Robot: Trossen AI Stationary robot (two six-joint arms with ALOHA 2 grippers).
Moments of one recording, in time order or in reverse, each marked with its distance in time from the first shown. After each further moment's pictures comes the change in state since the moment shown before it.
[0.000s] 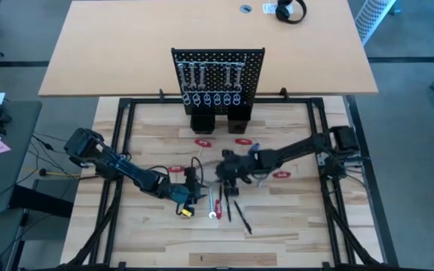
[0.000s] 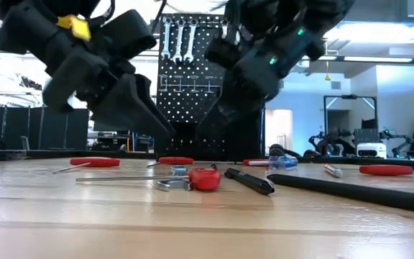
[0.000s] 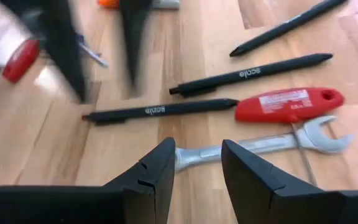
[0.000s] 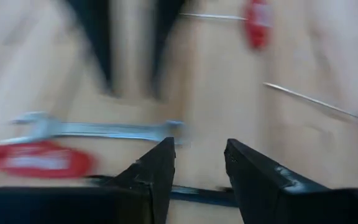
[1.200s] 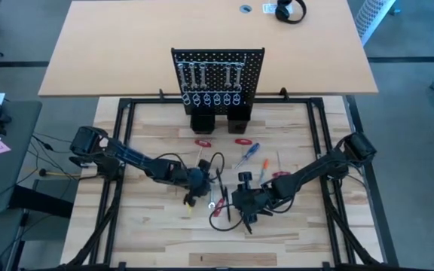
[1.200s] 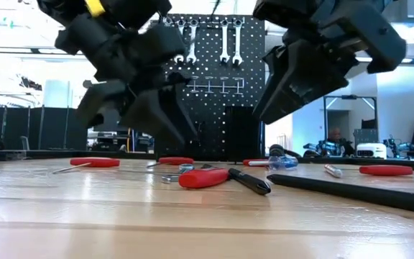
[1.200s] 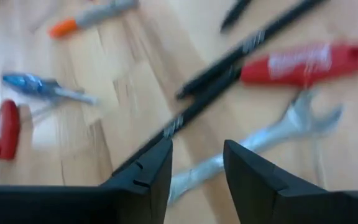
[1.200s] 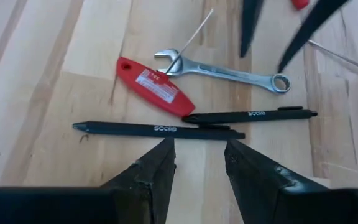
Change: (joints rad) left arm 0.187 0.022 0.155 -0.253 0.276 0.505; right arm 0.330 -0.100 0.002 -0.311 0.338 0.199
